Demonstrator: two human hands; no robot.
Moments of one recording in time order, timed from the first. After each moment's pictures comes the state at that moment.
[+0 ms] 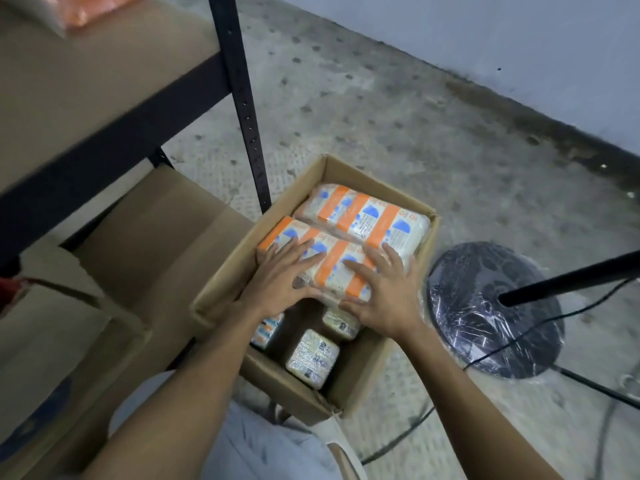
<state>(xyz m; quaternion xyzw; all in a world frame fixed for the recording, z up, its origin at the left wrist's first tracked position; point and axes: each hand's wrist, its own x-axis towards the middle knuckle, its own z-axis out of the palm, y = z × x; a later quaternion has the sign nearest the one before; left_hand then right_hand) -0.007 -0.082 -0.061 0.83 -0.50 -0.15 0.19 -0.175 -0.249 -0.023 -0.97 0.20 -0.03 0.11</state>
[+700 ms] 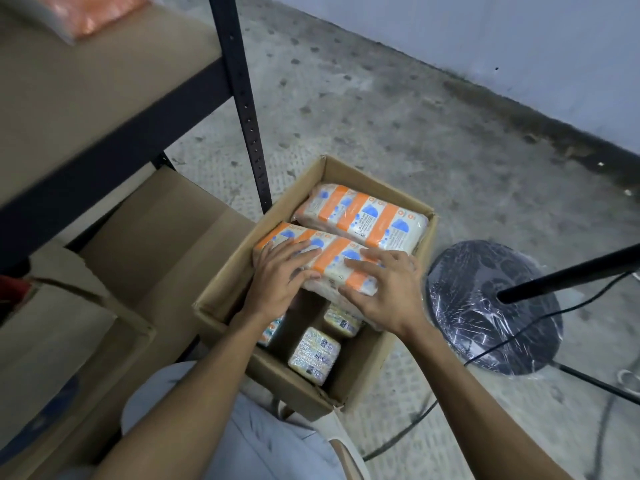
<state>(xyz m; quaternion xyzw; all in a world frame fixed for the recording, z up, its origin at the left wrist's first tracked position) -0.023 -0.080 -0.047 0.82 -0.42 -0.07 0.38 -0.177 -0.242 0.003 -0.95 0.23 -0.11 0.20</state>
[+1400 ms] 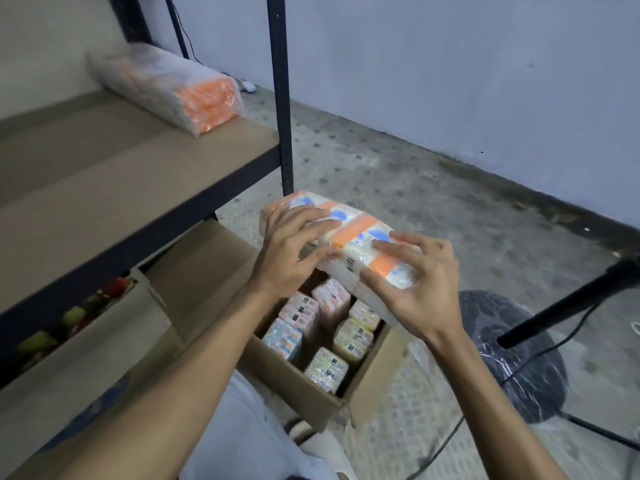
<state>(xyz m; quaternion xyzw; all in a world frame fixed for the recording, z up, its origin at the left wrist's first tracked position) -0.038 -0.057 0.134 0.73 -0.52 0.17 0.40 -0.217 -0.198 0.164 -0.89 0.19 -0.34 0.26</state>
